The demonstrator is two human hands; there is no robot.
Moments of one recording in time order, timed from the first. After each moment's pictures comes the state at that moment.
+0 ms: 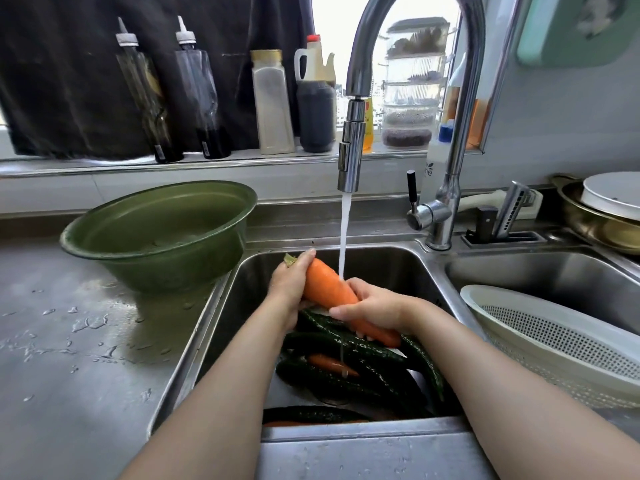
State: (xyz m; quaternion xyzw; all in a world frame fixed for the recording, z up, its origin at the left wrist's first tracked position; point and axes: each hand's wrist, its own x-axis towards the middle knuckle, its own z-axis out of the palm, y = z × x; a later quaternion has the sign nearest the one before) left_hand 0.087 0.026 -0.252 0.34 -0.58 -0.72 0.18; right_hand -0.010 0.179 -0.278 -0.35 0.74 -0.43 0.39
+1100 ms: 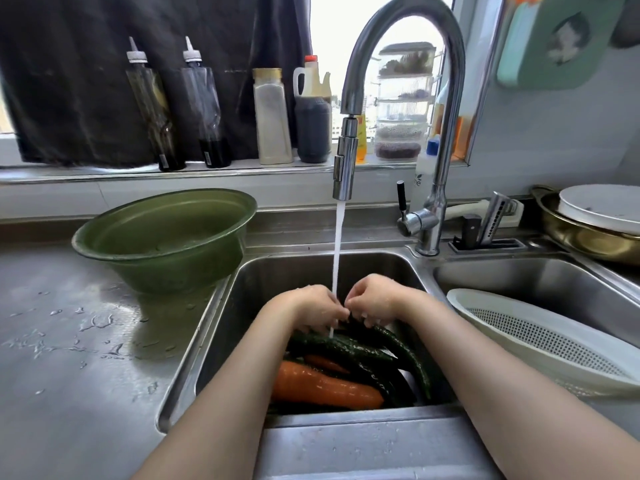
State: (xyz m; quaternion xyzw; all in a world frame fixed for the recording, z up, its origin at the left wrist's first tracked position) left_hand 0.101 0.053 -0.231 0.20 -0.91 -0.33 -0.14; right_hand -0.001 0.186 -0.243 -0.31 0.88 -0.27 0.25
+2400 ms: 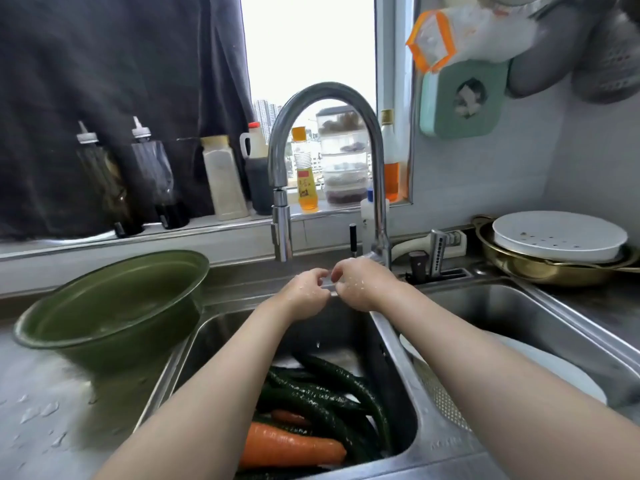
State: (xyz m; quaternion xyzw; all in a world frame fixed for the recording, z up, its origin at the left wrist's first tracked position) left_hand 0.022 0.092 -0.165 0.14 -0.94 -0.32 0.03; right_hand -0.033 0.232 -0.143 -0.34 0.92 -0.18 0.02
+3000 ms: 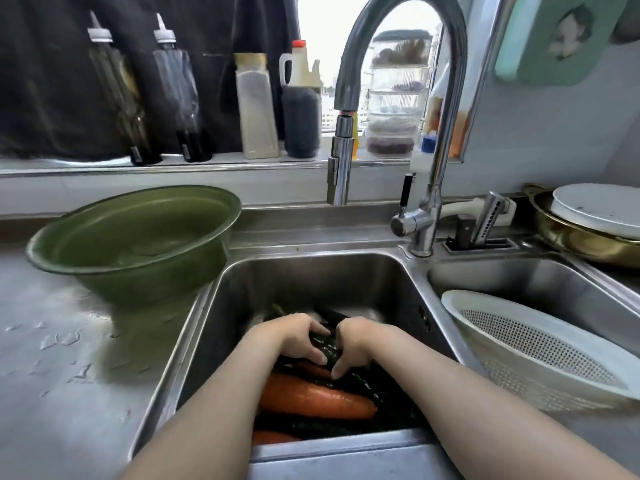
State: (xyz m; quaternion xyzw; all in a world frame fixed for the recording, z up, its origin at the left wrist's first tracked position) left_hand 0.082 0.016 -0.297 0.10 -0.95 -0.20 -0.20; right_hand 0.014 0.163 -0.292 -0.36 0.90 0.04 0.25
